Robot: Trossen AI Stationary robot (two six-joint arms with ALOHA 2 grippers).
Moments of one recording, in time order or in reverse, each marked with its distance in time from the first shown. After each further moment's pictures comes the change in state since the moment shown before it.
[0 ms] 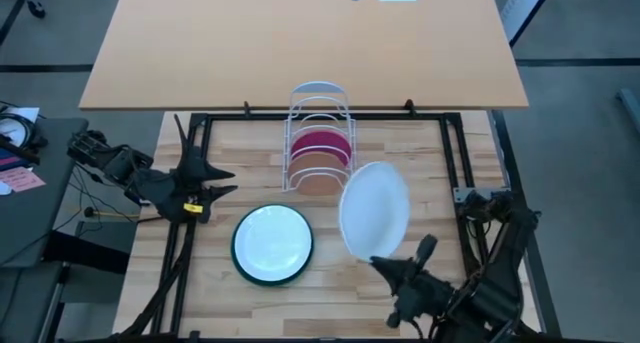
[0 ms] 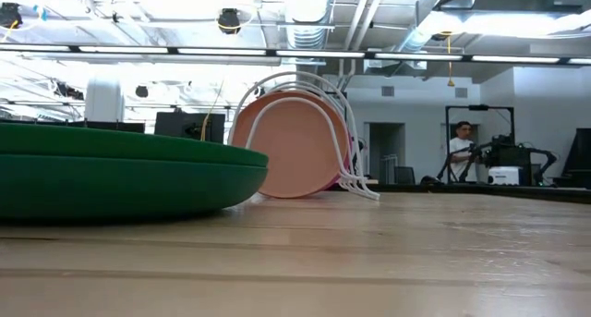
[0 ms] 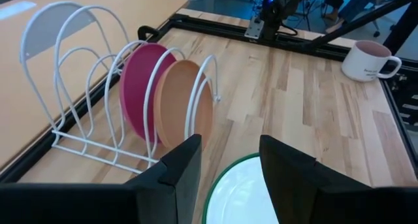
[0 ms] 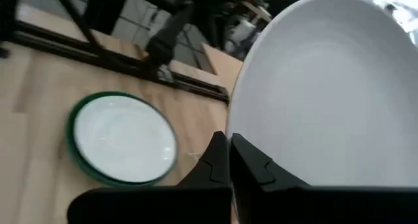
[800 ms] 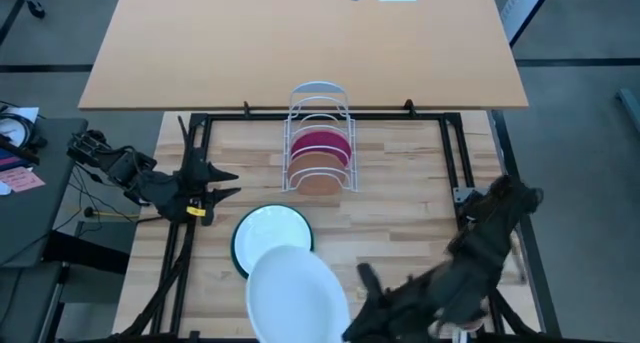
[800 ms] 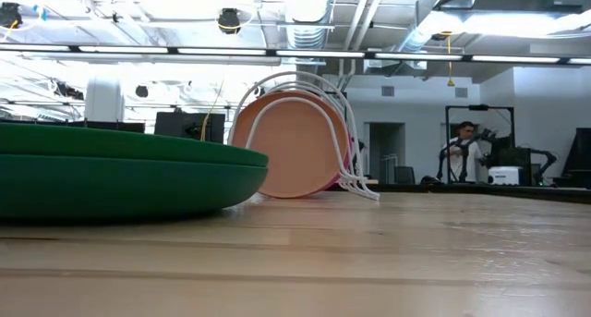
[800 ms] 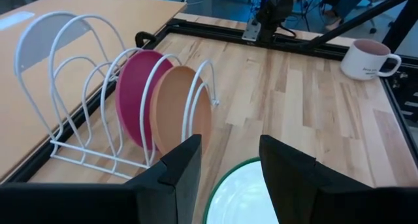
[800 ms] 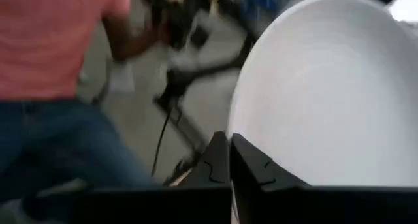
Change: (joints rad) left arm 0.000 0.024 0.000 0.045 0.000 0.046; right arm -0.209 -0.136 -0.024 0.914 -1.110 -1.206
